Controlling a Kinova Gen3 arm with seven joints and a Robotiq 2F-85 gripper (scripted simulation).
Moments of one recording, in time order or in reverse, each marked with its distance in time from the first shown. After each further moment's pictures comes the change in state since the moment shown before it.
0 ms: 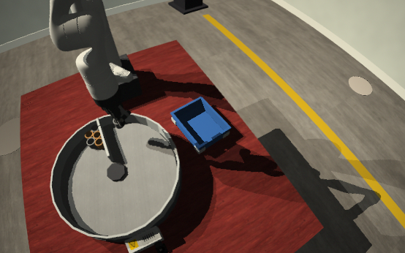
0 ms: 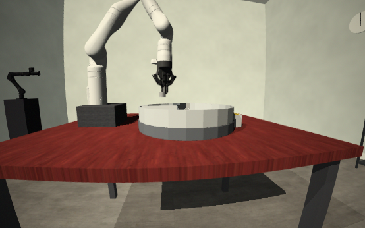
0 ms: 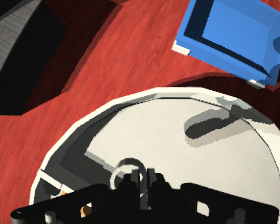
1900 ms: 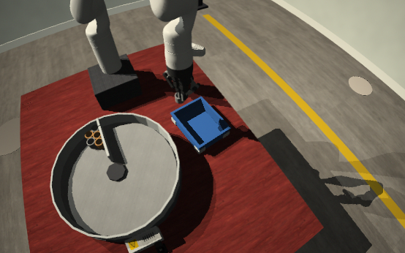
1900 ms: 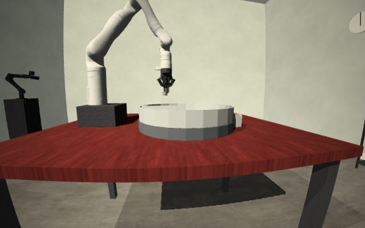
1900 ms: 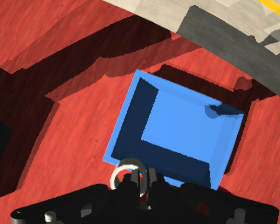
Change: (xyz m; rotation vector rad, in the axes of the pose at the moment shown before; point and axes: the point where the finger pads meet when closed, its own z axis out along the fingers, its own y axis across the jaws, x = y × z) arm 0.184 0.112 -0.006 -0.016 0.007 0.027
